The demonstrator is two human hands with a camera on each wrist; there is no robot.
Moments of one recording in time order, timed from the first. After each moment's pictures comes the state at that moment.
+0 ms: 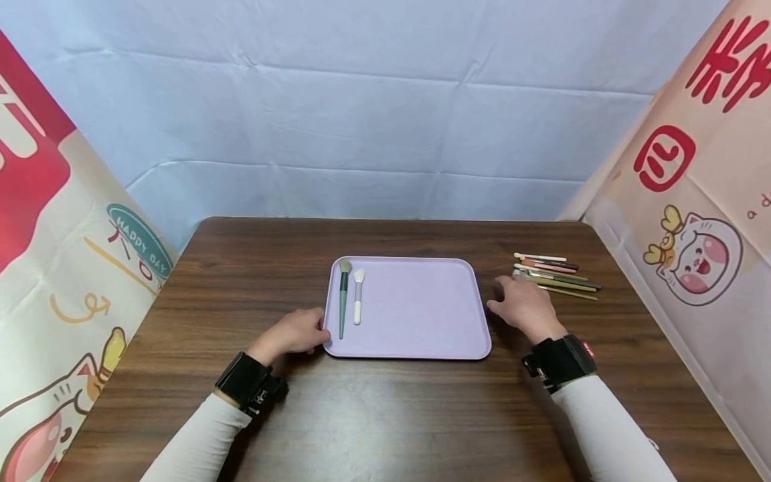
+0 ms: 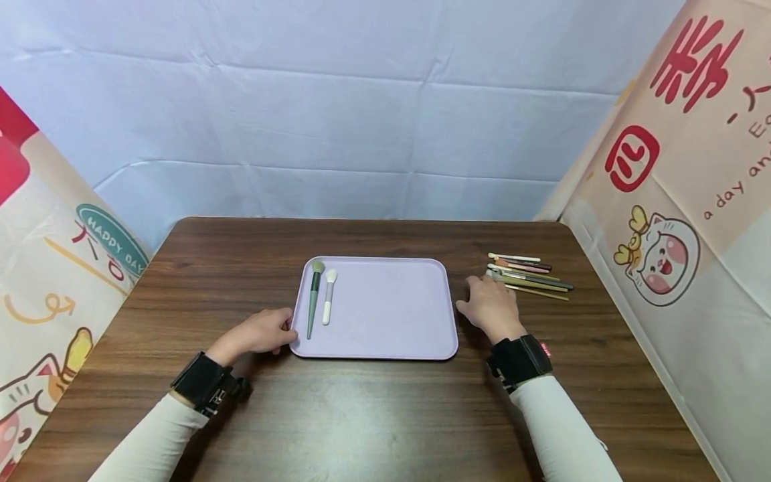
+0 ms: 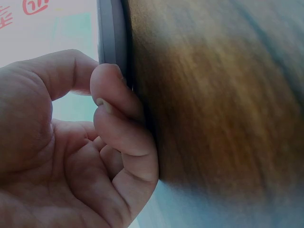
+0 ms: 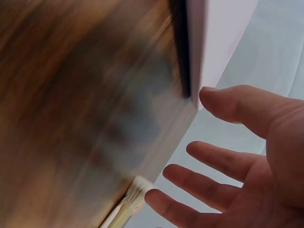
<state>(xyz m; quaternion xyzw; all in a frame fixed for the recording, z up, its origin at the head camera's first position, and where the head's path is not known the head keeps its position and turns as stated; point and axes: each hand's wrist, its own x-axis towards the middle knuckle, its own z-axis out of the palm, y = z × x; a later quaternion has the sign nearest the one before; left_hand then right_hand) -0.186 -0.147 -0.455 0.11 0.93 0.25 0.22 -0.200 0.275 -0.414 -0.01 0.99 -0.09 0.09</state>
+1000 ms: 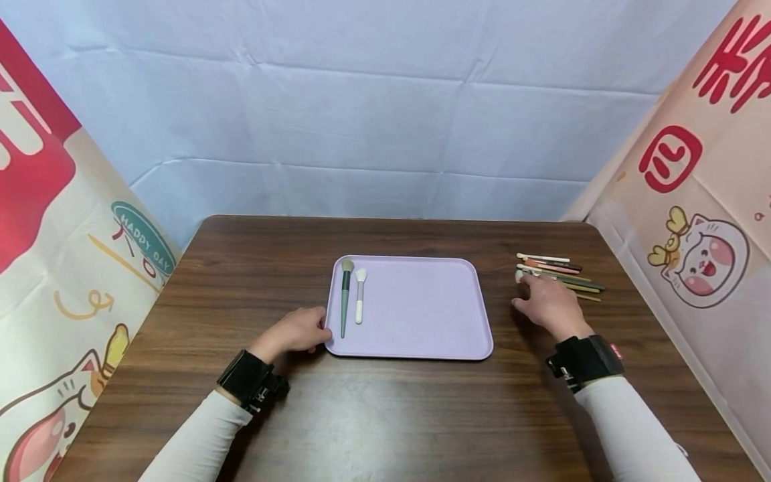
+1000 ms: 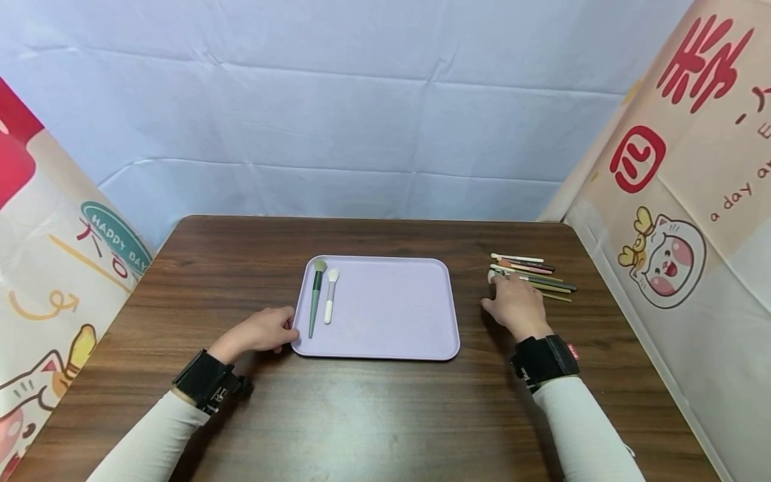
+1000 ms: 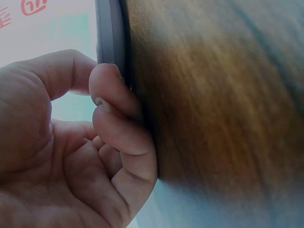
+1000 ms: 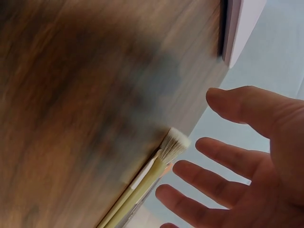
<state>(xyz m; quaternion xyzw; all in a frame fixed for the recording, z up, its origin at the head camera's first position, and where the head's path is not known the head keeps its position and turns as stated) -0.186 -0.147 -0.455 0.12 0.94 0.24 0.21 -0.206 0.318 -0.417 0.00 0.99 -0.07 0.08</state>
